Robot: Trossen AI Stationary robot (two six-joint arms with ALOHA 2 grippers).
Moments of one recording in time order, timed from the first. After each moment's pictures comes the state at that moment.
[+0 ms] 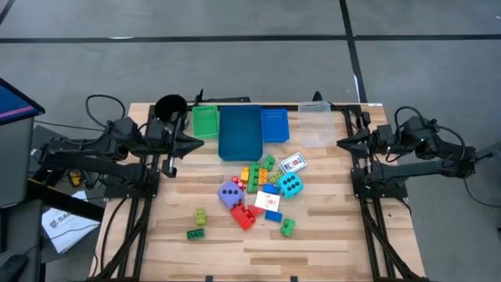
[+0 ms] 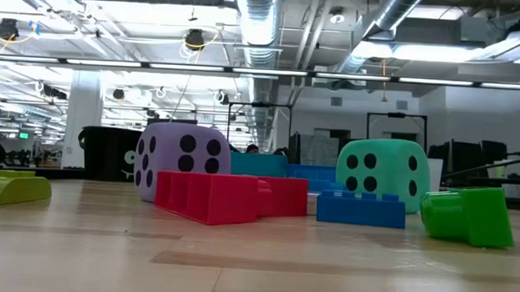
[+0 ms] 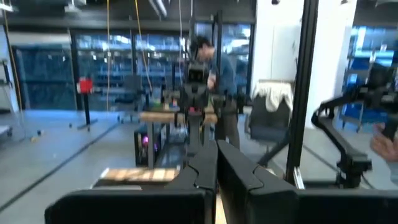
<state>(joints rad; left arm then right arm) 0.00 0.72 0.78 0.14 0.00 -0.01 0.00 0.39 0.78 -0.34 0.00 -0.04</state>
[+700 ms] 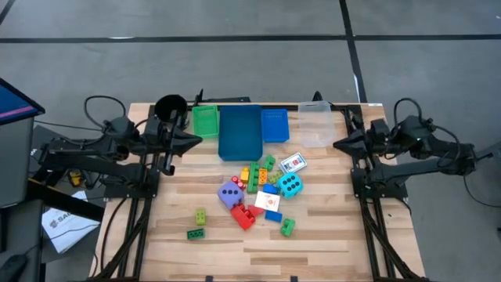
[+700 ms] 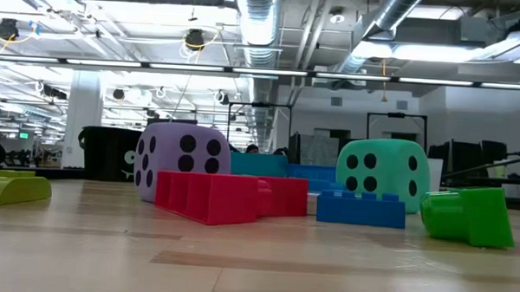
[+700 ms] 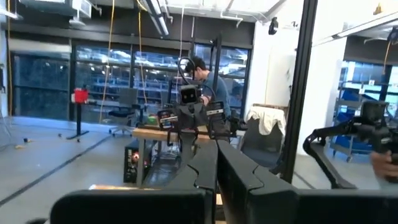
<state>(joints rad) 0.00 0.73 0.78 0.22 0.00 -0.11 0.03 0.46 0.77 -0.24 -0.06 0.24</state>
